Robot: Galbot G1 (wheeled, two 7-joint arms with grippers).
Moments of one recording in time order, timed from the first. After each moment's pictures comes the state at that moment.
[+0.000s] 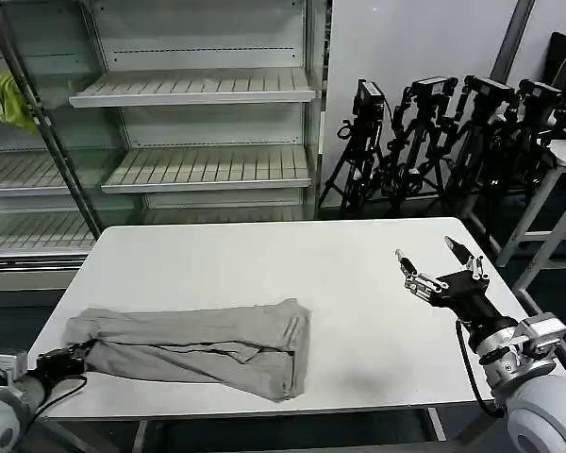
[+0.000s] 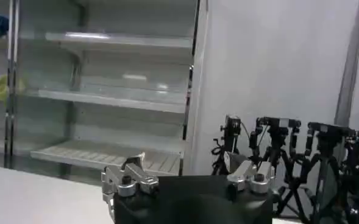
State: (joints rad) left arm 1.58 -0.73 -0.87 -1.92 -0.82 0.58 -0.06; right arm -1.35 0.78 0.66 2.38 0.74 -0.39 0.23
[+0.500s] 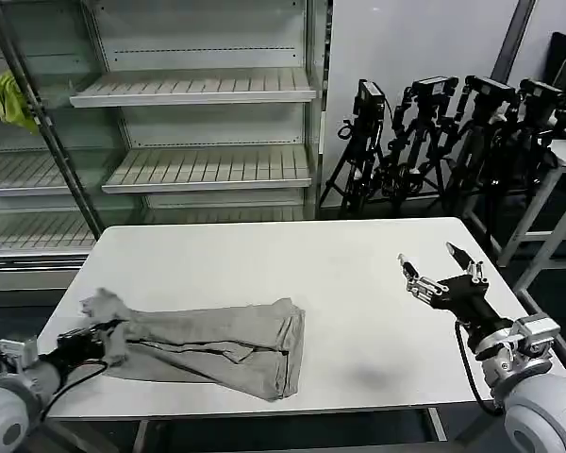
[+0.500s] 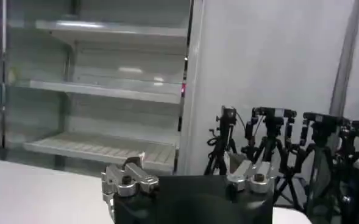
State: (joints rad) left arm 1.54 -0.73 -0.81 -2.11 -0.89 0.58 -0.06; right arm -1.36 0.77 0.66 2.34 0.73 -0.39 0.23
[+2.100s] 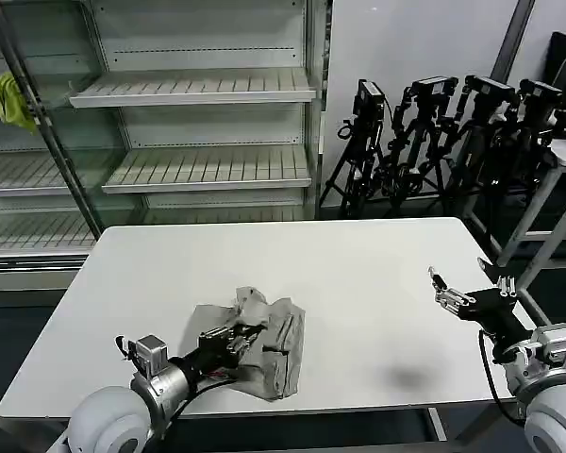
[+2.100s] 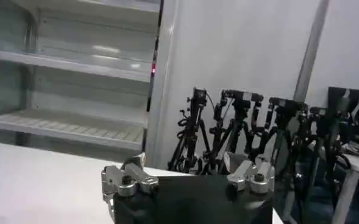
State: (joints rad) left arm 1.21 -0.88 -0.26 -2.23 -0.86 0.58 -0.06; right arm -1.48 0.79 0.77 2.31 0.70 -0.38 0.23
